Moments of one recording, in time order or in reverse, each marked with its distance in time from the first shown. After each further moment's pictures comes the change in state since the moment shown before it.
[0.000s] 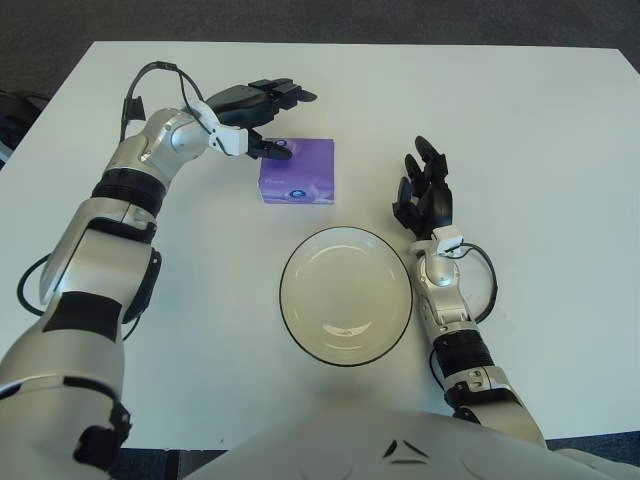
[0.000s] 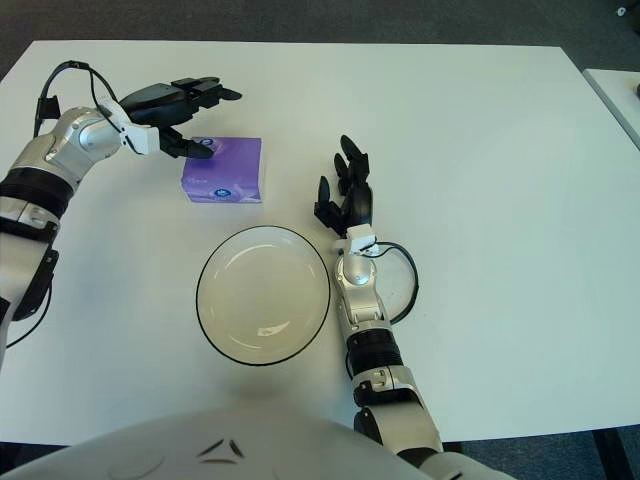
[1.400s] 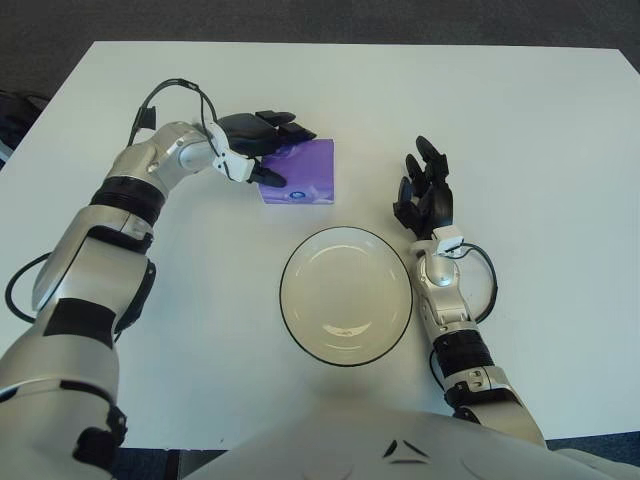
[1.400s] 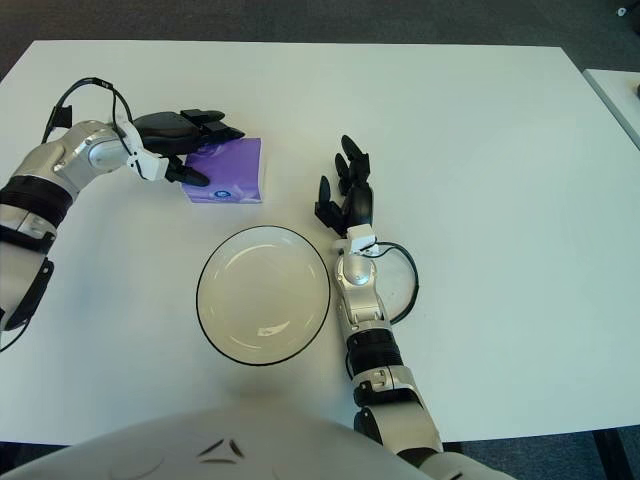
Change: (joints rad) left arm 0.028 0.040 -0.100 -0.051 0.166 -0.009 -0.023; right arm 0.000 -0.004 0.000 0.000 -0.002 0.001 -0.008
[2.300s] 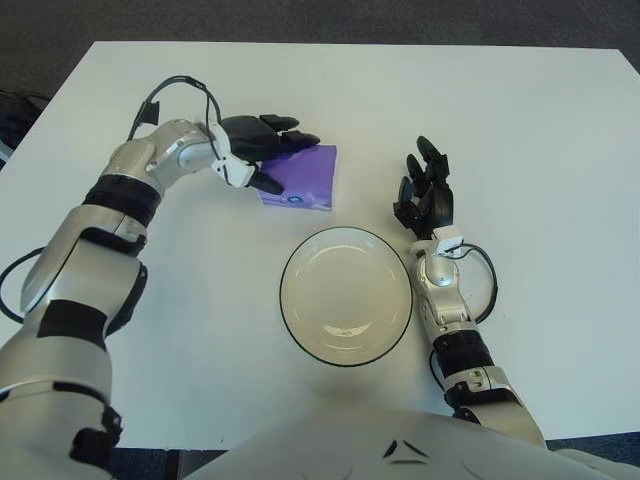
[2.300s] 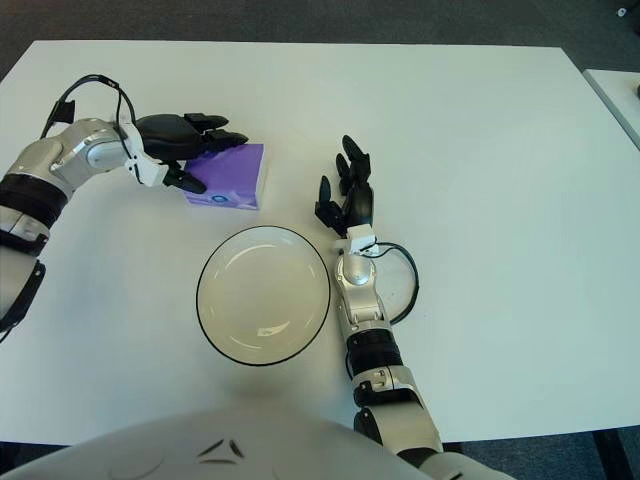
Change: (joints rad) left arm 0.010 0.028 -0.042 -0.092 0.004 -0.014 -0.051; right arm 0.000 0.005 0.001 0.000 -0.004 0.002 -0.017
